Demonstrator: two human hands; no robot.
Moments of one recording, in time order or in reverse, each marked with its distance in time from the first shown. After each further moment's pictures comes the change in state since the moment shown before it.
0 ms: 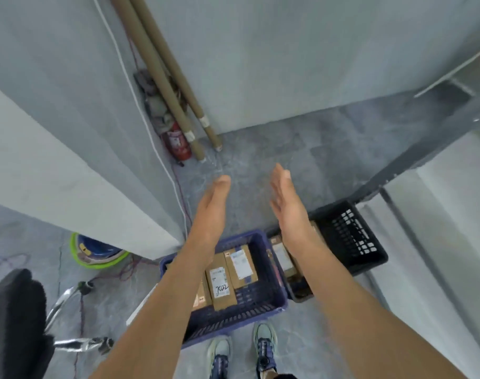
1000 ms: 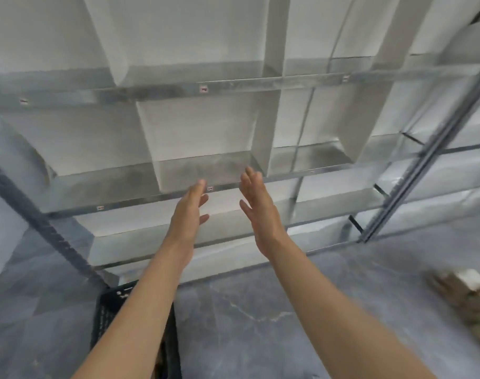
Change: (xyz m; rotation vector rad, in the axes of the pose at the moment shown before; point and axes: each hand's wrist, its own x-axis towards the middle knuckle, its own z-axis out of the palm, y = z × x) left_hand -0.408 0.037 0.334 0.389 -1.434 0.366; right_hand -0.496 -0.106 -0.253 0.279 1.325 -0.554
